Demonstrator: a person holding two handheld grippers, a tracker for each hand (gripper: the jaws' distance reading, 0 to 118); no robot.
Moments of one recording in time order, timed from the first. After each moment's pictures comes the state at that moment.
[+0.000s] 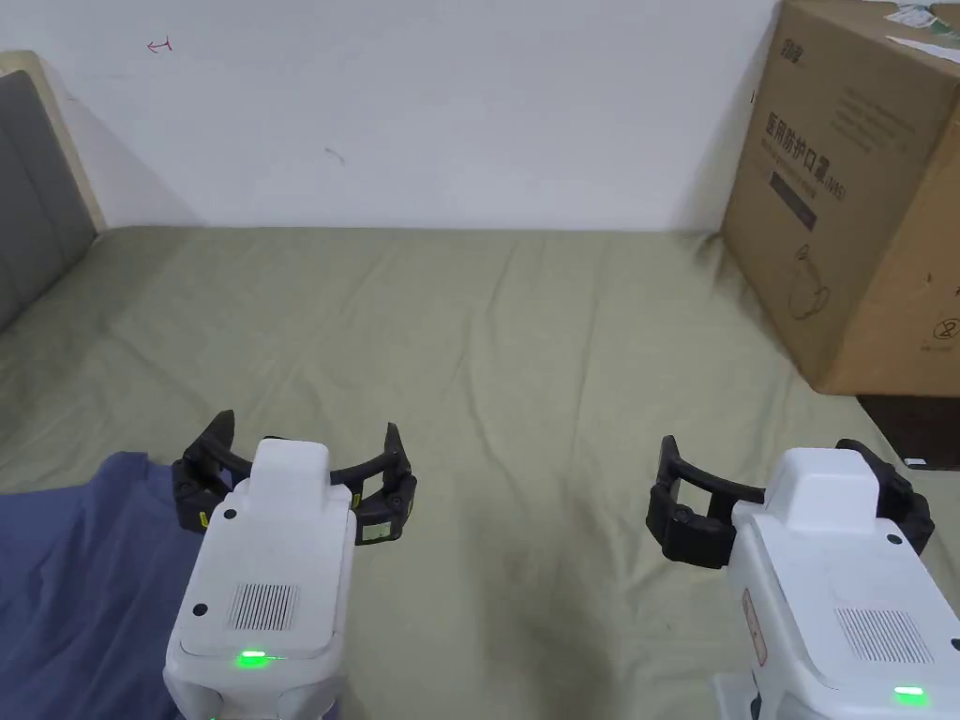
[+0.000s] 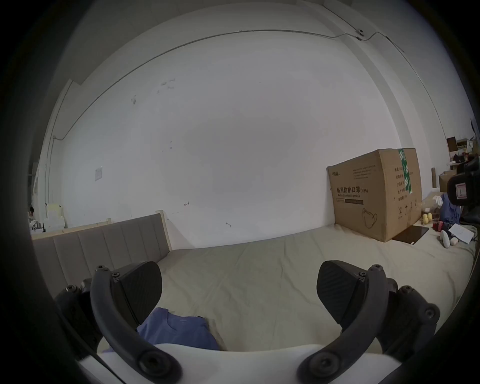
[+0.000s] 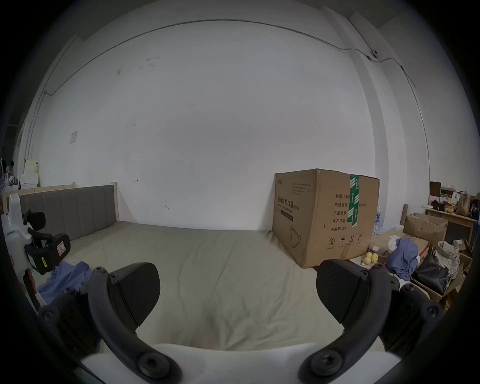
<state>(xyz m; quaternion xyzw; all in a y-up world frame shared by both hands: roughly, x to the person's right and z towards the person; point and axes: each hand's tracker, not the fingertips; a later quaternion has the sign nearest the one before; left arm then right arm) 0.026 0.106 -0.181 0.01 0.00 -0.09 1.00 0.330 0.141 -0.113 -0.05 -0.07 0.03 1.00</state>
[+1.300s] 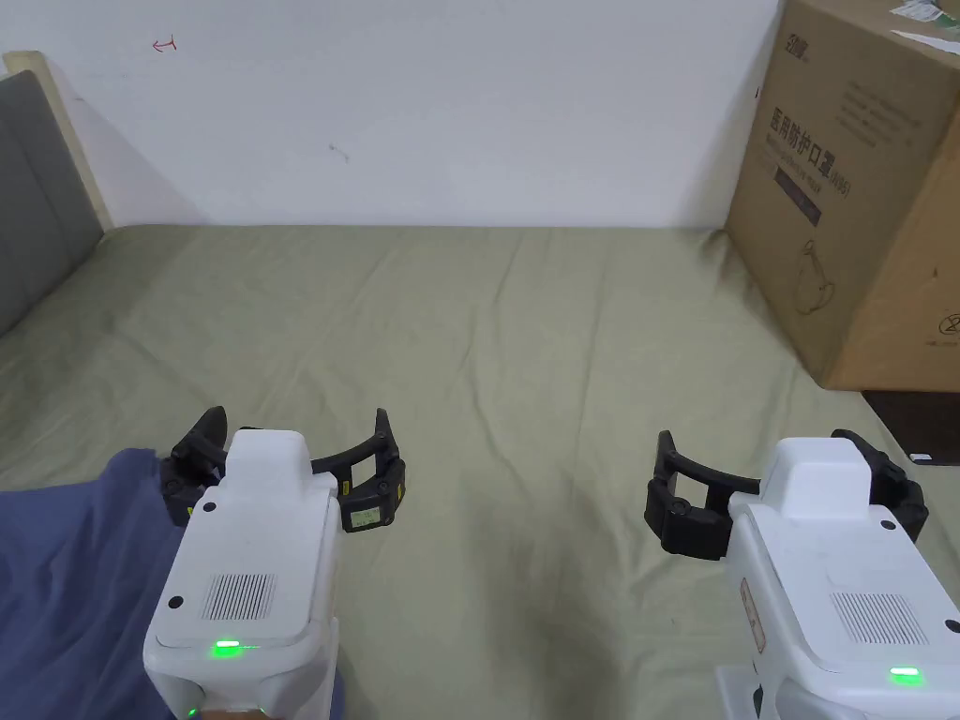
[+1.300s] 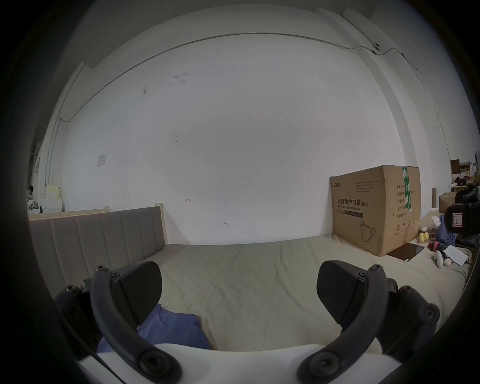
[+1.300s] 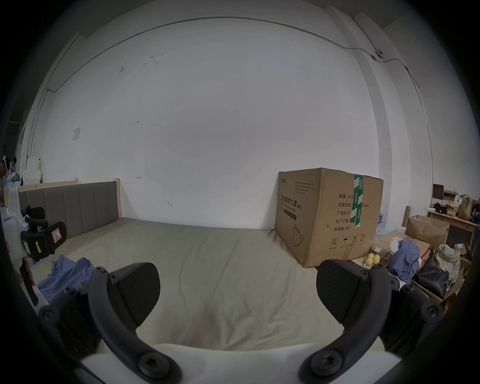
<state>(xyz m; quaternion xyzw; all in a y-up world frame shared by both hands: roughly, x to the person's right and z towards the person) 0.013 0.114 -0.179 0.01 -0.01 -0.04 1.00 0.326 0.144 -0.114 -0.05 -0.06 0.04 1.00</state>
